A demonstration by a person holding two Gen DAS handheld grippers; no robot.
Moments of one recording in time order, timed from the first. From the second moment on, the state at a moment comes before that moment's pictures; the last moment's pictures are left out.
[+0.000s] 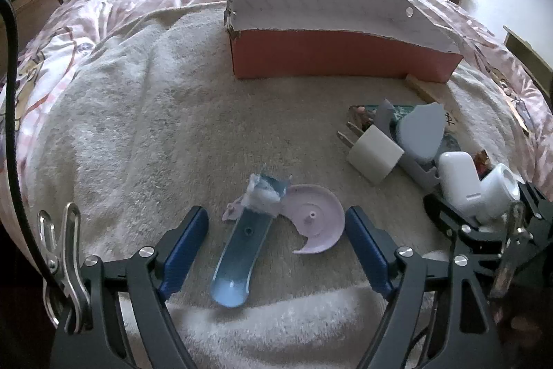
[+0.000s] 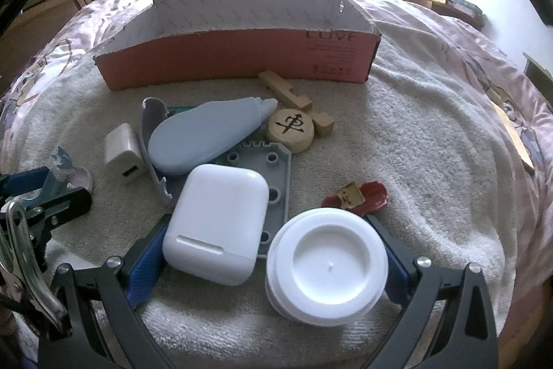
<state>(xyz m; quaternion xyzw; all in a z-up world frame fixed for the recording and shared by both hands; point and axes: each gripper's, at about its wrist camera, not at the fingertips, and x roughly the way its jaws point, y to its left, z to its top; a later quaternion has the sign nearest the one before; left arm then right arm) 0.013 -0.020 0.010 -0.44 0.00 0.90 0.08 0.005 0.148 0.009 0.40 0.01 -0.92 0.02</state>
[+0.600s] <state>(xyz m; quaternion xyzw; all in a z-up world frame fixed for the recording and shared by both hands) 0.023 -0.035 0.021 -0.41 0.01 0.91 0.09 0.007 0.153 0.012 0.40 -0.01 -0.92 0.04</state>
